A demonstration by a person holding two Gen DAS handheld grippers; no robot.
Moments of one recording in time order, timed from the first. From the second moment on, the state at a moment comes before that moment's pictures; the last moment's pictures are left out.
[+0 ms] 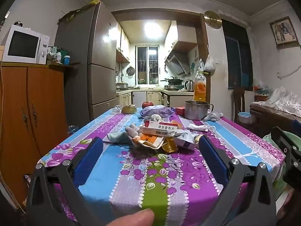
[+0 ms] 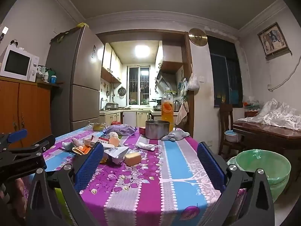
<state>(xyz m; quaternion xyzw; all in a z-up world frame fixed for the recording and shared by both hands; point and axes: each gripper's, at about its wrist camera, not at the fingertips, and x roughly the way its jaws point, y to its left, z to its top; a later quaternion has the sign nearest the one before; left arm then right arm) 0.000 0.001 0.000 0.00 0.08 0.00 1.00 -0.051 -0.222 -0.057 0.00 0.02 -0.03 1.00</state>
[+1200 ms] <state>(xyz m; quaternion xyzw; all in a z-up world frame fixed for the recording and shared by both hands) 0.020 0.001 -0.009 0.02 0.11 0.00 0.99 -0.033 -0.220 -0.067 0.00 0.03 -0.02 1.00</state>
